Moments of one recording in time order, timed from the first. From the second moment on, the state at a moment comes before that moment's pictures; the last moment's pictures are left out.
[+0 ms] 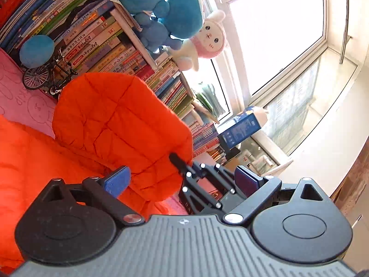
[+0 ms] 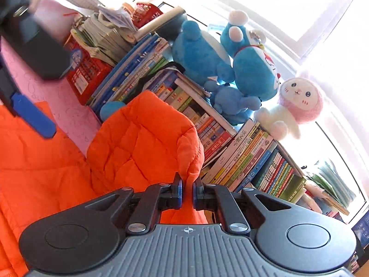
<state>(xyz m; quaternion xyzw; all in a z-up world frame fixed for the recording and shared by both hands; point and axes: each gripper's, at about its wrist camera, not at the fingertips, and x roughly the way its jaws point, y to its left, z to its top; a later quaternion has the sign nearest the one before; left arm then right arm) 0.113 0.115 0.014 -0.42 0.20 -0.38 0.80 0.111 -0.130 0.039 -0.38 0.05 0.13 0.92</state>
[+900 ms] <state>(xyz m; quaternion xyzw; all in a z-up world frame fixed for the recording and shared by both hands) 0.093 0.049 -0.034 -0.41 0.34 -0.23 0.81 0.029 -0.267 -0.011 0.23 0.29 0.21 0.90</state>
